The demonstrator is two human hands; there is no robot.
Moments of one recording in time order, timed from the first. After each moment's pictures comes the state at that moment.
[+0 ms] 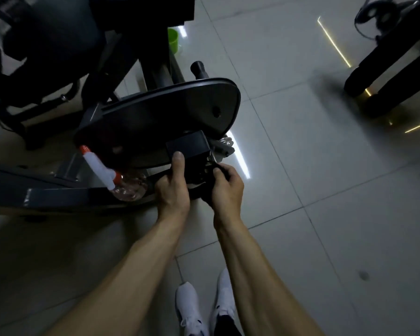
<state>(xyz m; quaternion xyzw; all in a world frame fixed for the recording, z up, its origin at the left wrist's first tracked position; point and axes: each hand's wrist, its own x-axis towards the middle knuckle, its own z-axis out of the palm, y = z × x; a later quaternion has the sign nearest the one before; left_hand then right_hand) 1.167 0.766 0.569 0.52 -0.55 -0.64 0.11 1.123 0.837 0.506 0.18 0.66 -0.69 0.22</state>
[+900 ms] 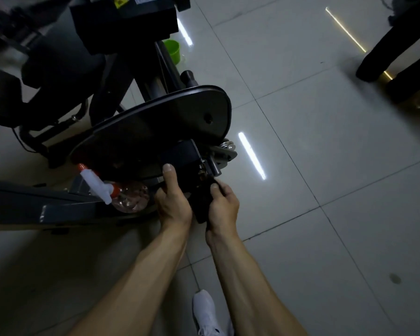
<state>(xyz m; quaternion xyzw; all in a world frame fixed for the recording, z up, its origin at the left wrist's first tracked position) 1.156 0.784 0.562 0.55 -0.54 -0.62 0.15 1.133 0.835 0.490 0.30 0.50 -0.76 0.27</state>
